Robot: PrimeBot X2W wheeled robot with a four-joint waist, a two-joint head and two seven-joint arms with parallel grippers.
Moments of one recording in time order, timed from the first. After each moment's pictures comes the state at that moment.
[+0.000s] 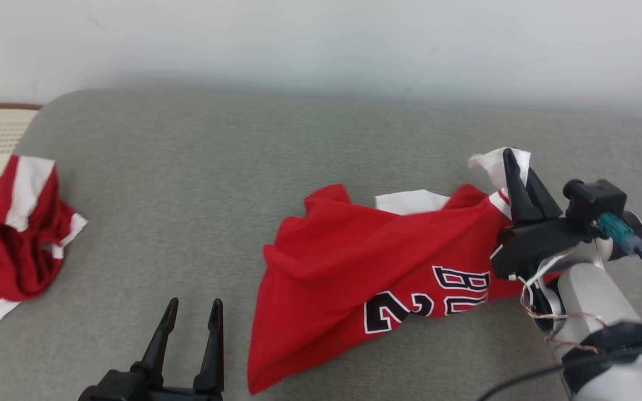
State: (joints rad) left arm -0.09 0.05 -0.18 0.00 -0.22 0.04 -0.26; right arm -0.61 -0.24 0.30 0.52 0.23 0.13 -0.26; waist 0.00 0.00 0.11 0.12
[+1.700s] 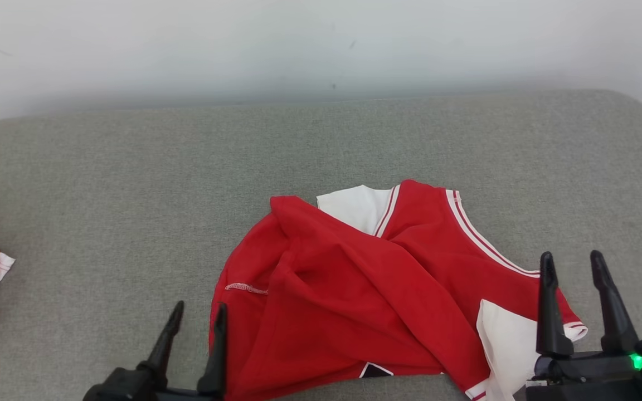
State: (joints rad) left arm -0.10 0.05 -0.17 0.05 -0.21 0.01 -0.26; right arm 0.05 -0.07 0.09 -0.26 0.13 0.13 -0.26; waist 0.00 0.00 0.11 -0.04
